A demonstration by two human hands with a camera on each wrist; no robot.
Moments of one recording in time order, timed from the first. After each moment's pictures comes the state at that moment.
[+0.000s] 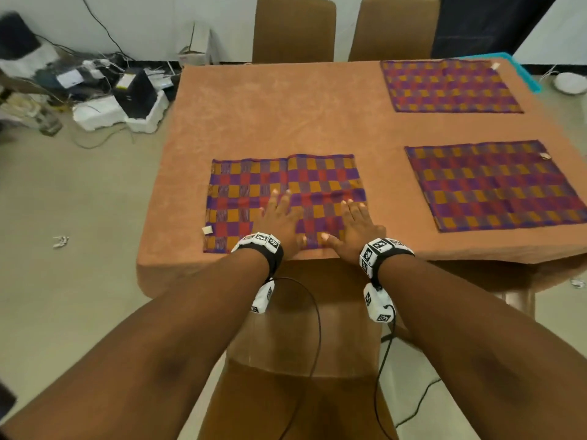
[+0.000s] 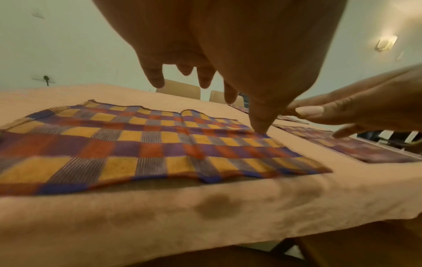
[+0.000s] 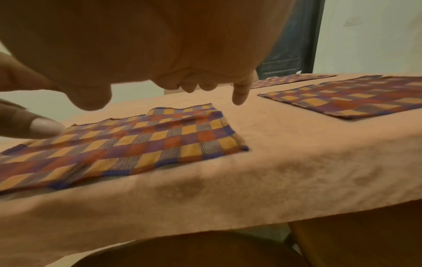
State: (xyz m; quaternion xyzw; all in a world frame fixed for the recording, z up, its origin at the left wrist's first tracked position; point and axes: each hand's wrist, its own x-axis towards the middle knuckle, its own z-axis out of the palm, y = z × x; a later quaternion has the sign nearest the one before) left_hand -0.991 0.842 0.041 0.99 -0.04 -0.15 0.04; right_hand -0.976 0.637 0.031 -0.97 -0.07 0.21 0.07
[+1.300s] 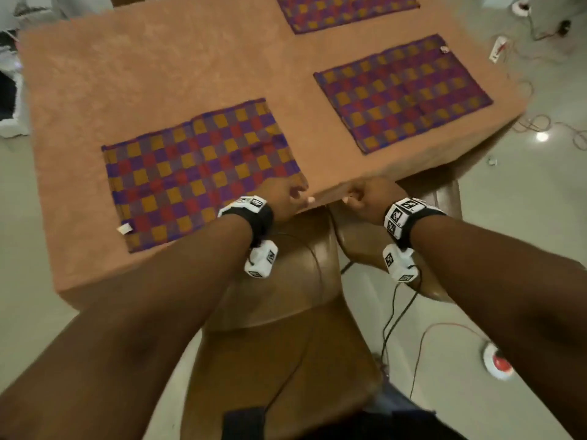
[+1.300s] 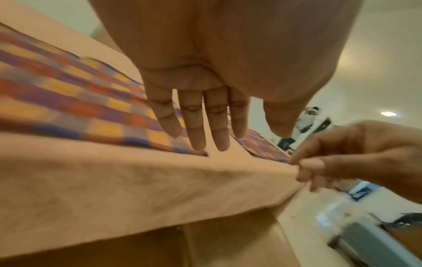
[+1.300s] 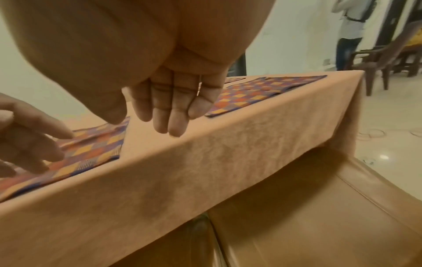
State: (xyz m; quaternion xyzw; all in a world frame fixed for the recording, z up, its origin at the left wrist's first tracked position) left_hand -0.984 0.722 0.032 0.90 -0.19 -0.29 0.25; right_hand -1.045 0.477 0.044 -0.97 0.02 0.16 0.17
